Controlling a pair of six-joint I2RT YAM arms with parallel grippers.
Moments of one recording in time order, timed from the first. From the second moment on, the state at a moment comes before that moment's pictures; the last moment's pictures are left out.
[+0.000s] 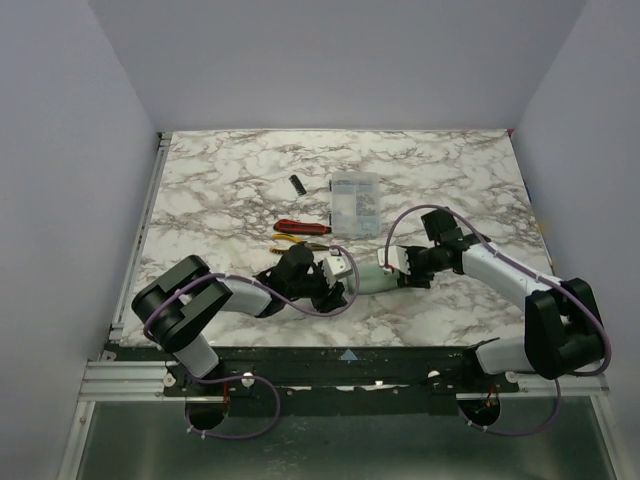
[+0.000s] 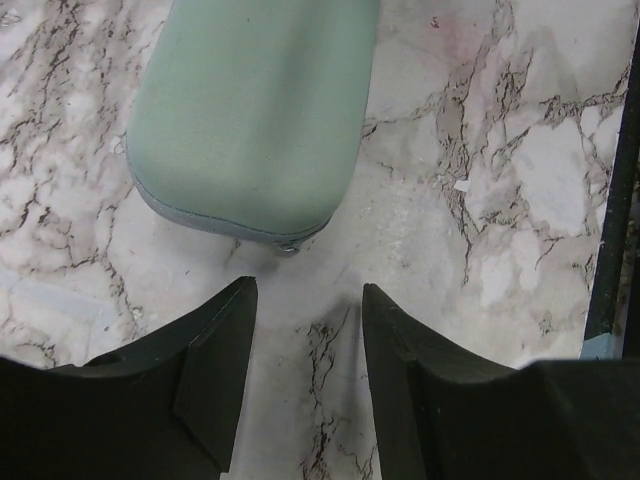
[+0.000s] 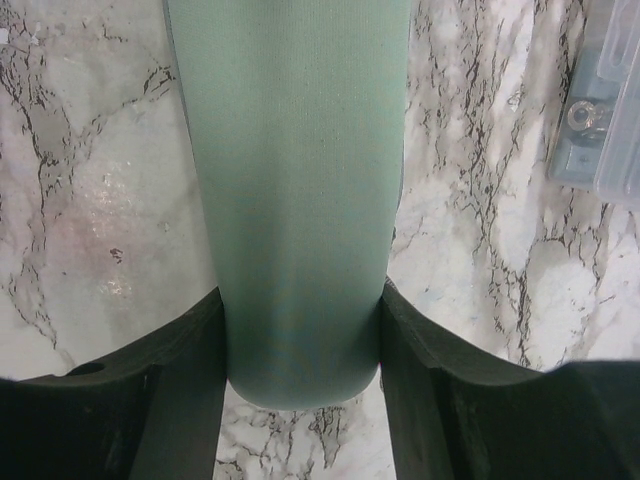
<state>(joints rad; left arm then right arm) -0.79 1.60 0.49 0.56 0.49 0.10 0.33 1.39 0.75 -0.54 -0.49 -1.32</state>
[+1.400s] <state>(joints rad) -0.87 1.63 0.49 0.63 0.41 0.17 0.32 1.35 0.72 -0.55 -0.47 -1.32</state>
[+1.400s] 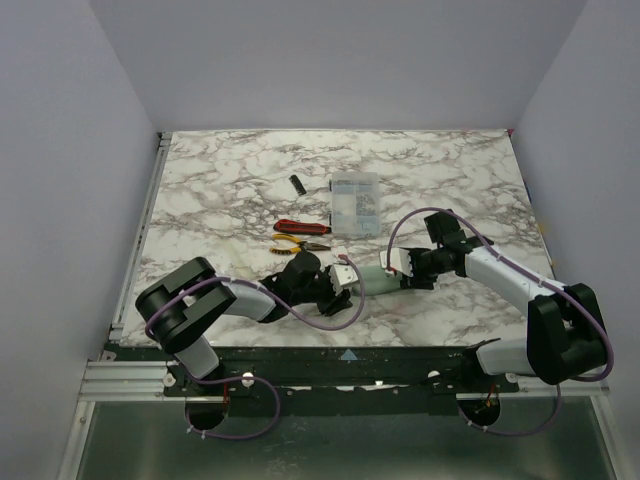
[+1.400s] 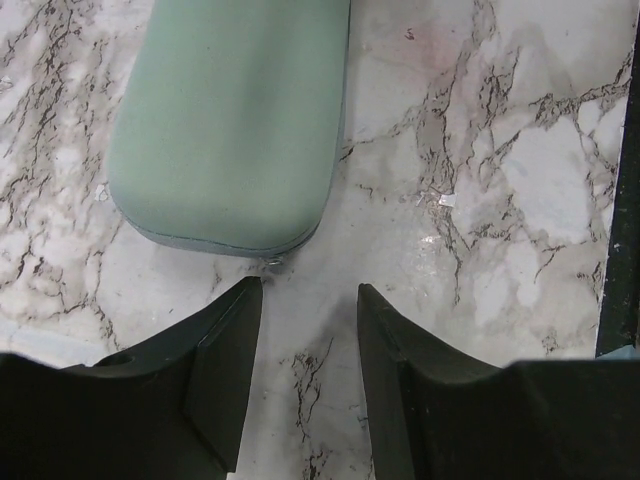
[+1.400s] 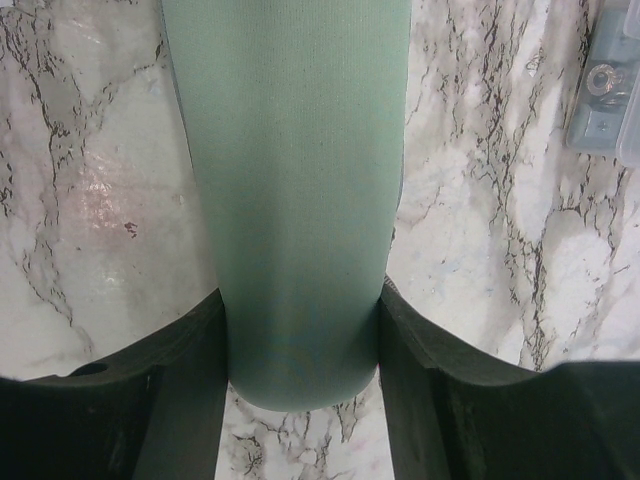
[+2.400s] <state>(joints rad) -0.89 1.69 0.55 0.66 0.25 0.15 0.32 1.29 0.67 -0.55 -0.46 -1.41</state>
